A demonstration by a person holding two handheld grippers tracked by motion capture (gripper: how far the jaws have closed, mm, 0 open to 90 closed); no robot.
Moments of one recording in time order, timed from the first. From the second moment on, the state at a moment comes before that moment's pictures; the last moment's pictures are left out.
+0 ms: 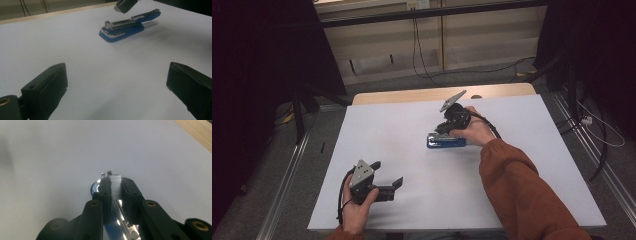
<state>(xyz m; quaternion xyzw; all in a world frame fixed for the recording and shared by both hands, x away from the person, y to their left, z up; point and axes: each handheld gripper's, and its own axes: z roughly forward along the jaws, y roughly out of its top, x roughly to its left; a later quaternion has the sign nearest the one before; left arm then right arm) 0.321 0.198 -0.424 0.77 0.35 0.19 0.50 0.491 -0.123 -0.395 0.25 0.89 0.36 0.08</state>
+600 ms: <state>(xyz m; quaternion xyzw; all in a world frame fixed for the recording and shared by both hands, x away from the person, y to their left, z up) 0.322 0.198 -0.425 0.77 0.35 0.18 0.50 0.501 -0.119 -0.411 0.20 0.90 0.37 0.06</state>
